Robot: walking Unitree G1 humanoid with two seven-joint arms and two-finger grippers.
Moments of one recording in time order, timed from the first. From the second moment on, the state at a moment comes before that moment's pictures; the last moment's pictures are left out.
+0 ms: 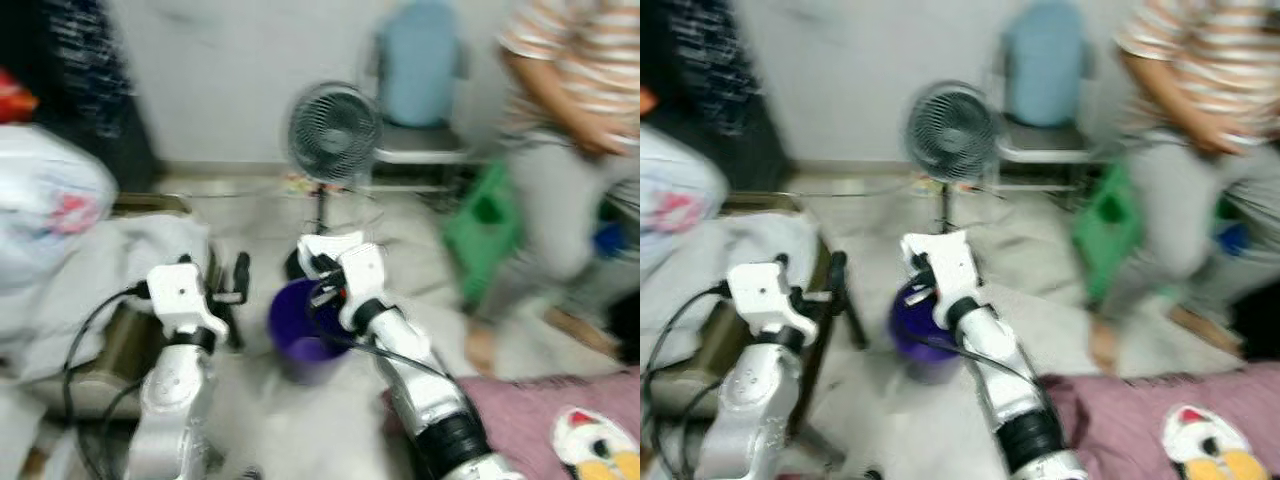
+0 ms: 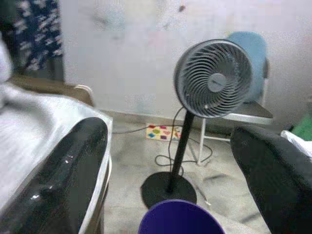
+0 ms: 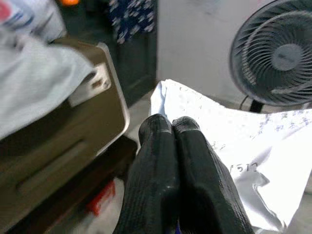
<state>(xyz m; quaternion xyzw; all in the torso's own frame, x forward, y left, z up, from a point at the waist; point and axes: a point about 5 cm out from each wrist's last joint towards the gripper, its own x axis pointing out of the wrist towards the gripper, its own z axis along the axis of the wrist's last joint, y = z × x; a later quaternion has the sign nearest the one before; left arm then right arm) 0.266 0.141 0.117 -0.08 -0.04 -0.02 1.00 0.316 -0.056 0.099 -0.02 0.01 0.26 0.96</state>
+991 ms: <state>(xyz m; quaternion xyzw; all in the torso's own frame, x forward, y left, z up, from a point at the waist) 0.266 0.137 0.121 -0.08 -0.05 -0.05 0.99 0.316 -0.051 0.107 -0.02 -0.01 0.26 0.97</state>
